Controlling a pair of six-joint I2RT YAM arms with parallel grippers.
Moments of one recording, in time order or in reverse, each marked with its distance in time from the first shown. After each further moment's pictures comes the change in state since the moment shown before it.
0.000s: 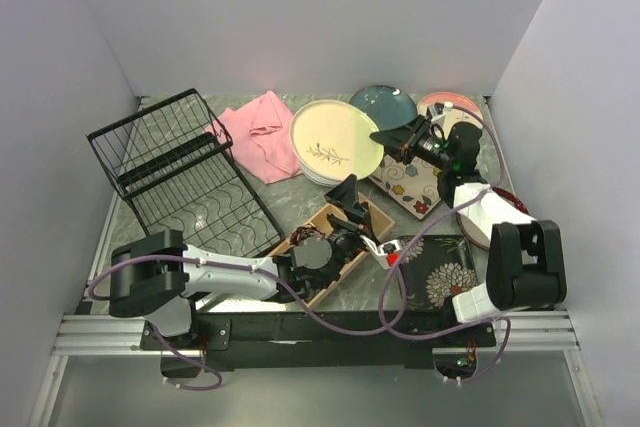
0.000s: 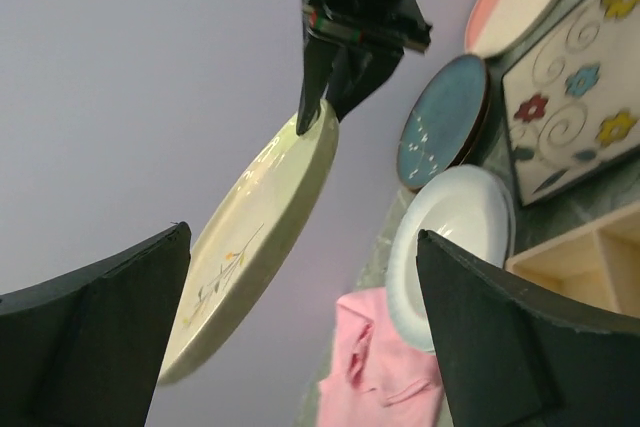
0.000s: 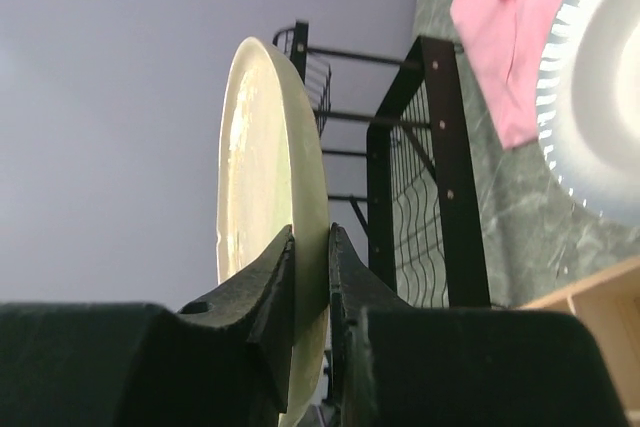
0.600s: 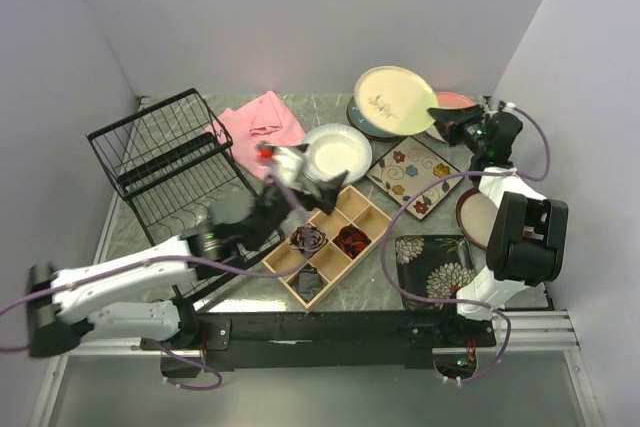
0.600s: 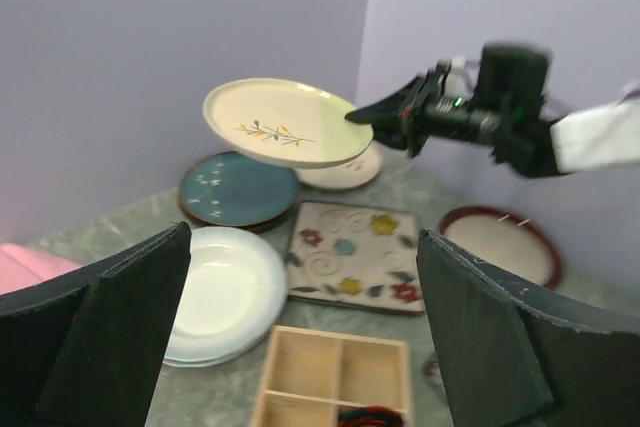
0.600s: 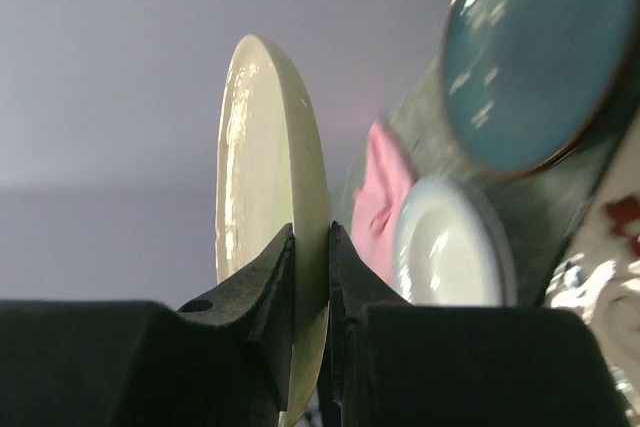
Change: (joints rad) left arm 0.191 -0.478 0.129 -0.580 0.244 -1.178; right arm -0.269 0.177 0.141 -0.054 0.225 -0.051
